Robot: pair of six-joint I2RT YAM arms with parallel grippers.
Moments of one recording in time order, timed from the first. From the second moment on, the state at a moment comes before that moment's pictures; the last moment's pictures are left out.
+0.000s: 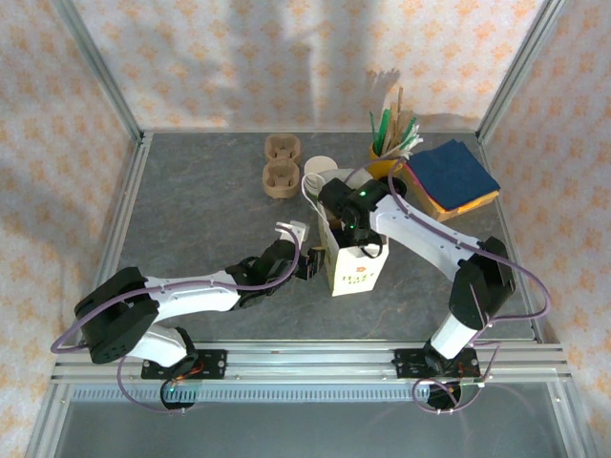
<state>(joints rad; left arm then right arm) -0.91 1.41 0.63 0.24 -0.34 -0.49 0.73 1.65 1.43 -1.29 0.02 0.54</state>
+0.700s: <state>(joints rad) -0.91 1.41 0.63 0.24 -0.34 -0.49 0.73 1.65 1.42 -1.27 0.01 0.54</state>
